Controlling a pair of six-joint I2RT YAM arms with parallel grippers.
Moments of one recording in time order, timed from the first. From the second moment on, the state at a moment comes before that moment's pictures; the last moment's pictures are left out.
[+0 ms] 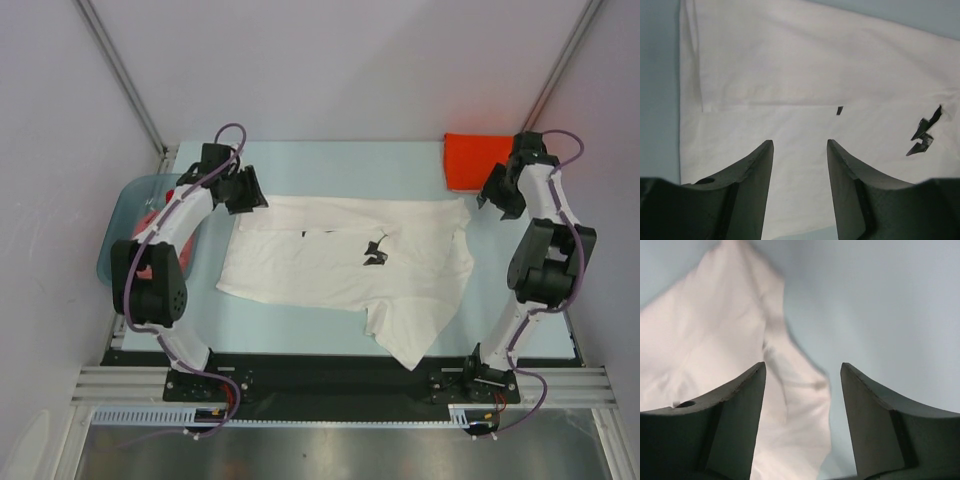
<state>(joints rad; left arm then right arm) -0.11 1.75 1.42 -0.55 0.22 -0.36 -0.23 1.95 1.69 -0.86 0.06 0.32</state>
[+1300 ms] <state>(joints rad) 0.09 1.21 0.76 -0.65 0.04 -0.47 0.45 0.83 0.40 -0.97 -0.38 0.83</state>
